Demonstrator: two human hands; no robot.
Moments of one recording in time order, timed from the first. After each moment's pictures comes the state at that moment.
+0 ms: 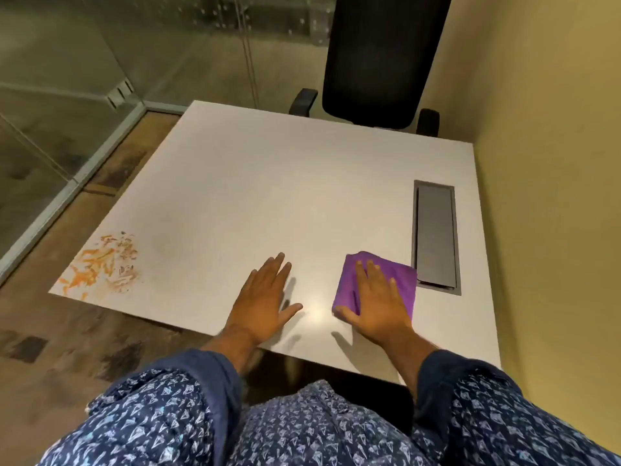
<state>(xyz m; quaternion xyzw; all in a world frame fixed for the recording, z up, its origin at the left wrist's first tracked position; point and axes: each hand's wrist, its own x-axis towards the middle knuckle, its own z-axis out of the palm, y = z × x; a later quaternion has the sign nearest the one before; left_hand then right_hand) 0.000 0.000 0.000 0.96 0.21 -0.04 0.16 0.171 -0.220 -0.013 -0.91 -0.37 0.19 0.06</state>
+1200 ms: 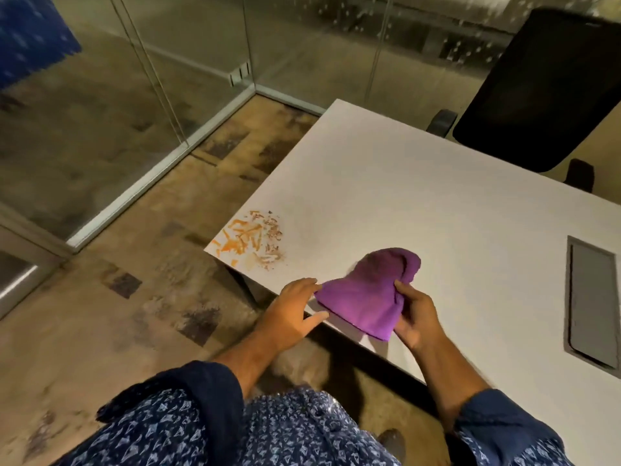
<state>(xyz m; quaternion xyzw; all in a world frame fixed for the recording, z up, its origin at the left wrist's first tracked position) -0.236 0.200 -0.023 0.87 0.28 0.07 0.39 -0.002 0.043 0.004 -0.41 0.15 0.54 0.72</state>
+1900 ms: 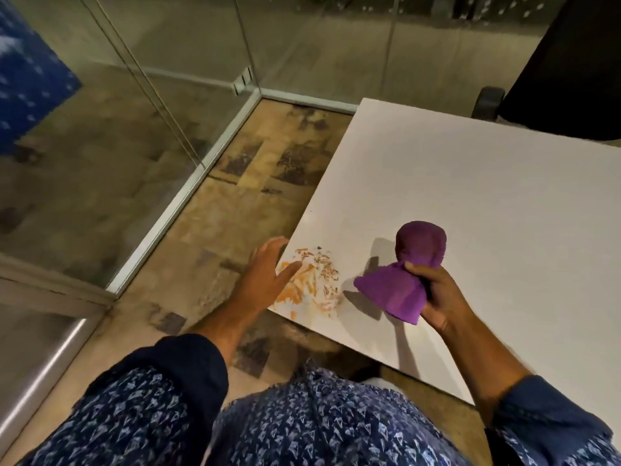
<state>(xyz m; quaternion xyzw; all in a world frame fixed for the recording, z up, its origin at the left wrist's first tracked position) -0.262 0.486 0.028 0.88 0.36 0.05 0.31 -0.012 0.239 0.005 -0.45 0.05 0.53 0.72</state>
